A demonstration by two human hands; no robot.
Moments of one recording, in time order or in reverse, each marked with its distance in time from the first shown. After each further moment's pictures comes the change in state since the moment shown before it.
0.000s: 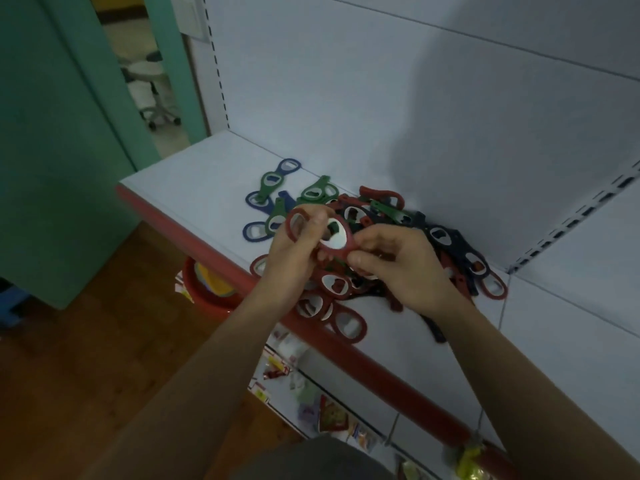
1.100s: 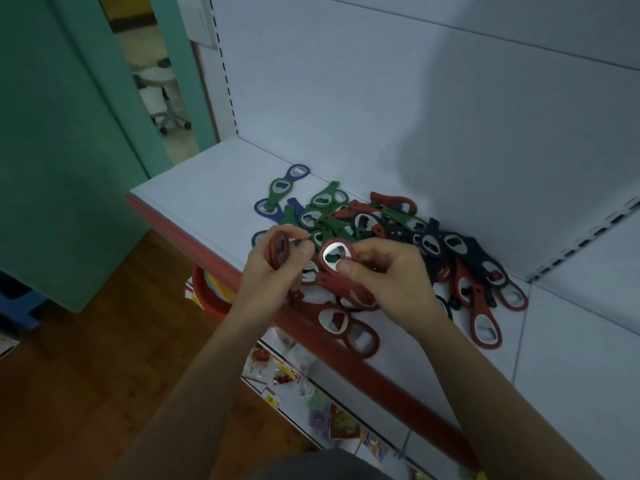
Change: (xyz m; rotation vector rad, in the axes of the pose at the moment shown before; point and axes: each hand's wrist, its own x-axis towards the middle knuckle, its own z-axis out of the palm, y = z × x) left_hand -0.012 0.002 -0.043 0.256 0.049 0.014; right_hand 0.010 0.016 0.036 0.155 0.138 0.075
